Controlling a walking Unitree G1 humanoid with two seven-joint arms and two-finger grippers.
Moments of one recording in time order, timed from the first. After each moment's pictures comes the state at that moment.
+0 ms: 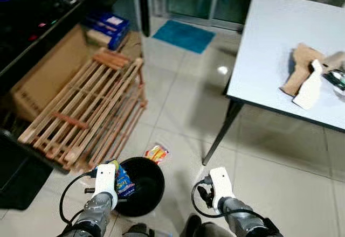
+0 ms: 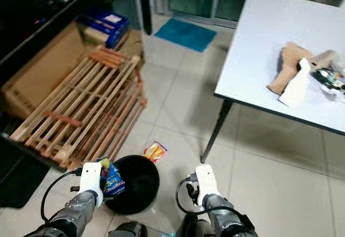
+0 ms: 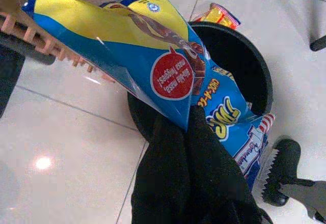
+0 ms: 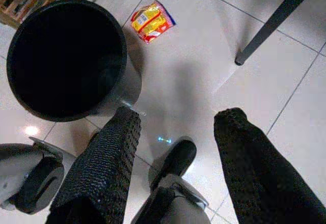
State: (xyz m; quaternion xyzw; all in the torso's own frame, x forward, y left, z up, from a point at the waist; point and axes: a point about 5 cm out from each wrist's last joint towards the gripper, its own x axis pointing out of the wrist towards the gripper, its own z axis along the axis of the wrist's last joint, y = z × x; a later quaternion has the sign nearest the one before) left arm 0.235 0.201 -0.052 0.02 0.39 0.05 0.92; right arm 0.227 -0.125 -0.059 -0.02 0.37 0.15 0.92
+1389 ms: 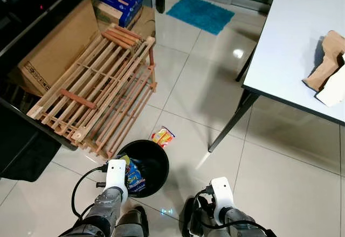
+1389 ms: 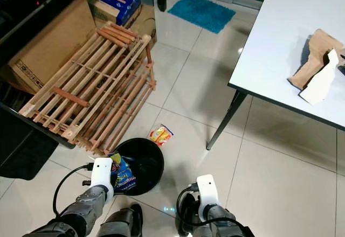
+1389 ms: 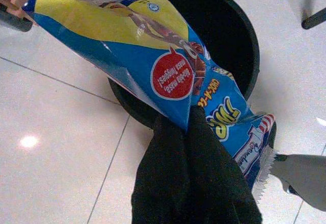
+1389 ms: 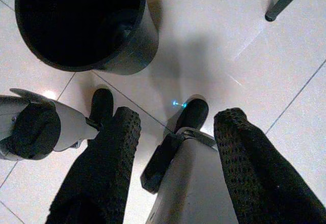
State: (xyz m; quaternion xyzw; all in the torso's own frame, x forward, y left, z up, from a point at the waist) left arm 0.246 0.176 -0.048 0.02 0.38 0.02 0.93; right arm 0.205 -0.125 -0.071 0.00 0.39 0.15 0.91
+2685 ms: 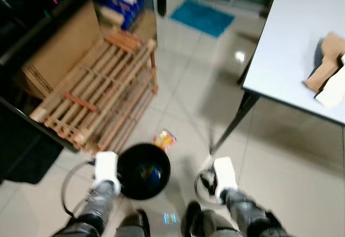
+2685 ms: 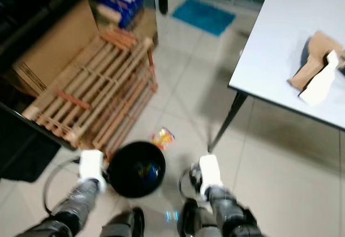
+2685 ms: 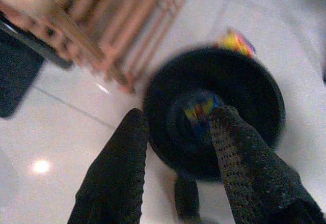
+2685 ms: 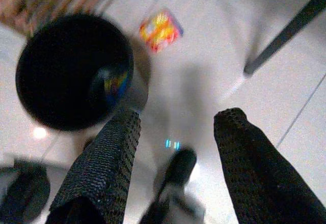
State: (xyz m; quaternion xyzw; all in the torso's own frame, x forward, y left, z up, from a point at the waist) left arm 0.265 0.203 -0.026 0.01 0.29 0.07 0.95; right arm 0.254 -0.132 -0.040 0.00 0.32 0.12 0.94
